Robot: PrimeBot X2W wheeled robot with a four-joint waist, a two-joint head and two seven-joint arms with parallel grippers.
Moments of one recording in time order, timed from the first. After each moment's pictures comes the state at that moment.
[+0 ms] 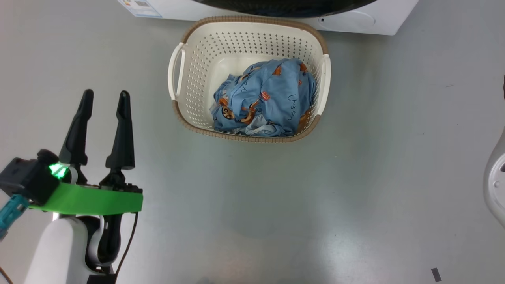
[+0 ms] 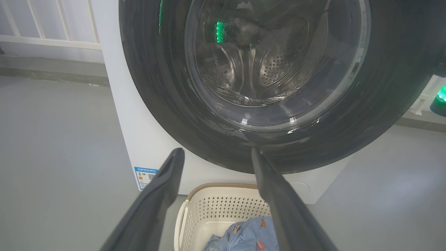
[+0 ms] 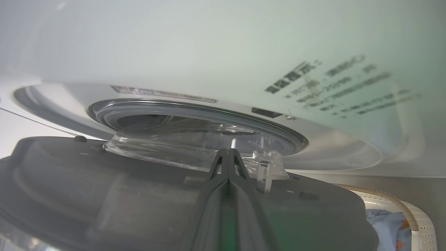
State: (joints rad) left arm -0.37 0.12 -0.11 0.03 -0.44 -0.13 -0.26; right arm -1.51 -0.10 -0.50 0.85 0.76 0.13 0.84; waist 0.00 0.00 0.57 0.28
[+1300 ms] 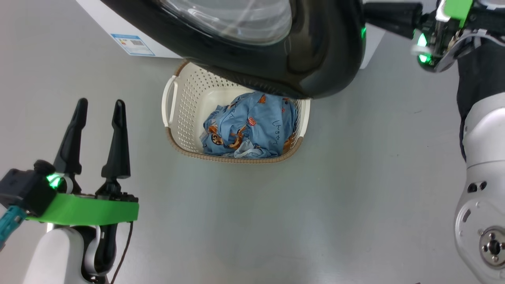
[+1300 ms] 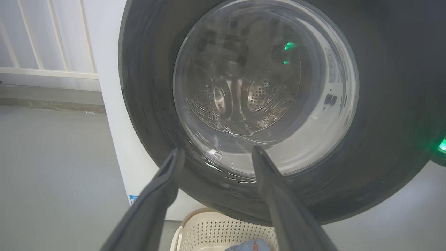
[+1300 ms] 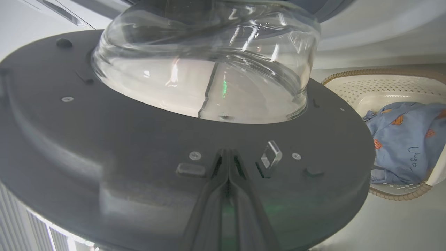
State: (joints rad) left arm -0.33 0.15 -0.11 -0.01 -0.42 -0.13 -0.26; right arm -1.27 -0.08 -0.37 0.80 1.00 0.13 1.27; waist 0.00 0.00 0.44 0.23
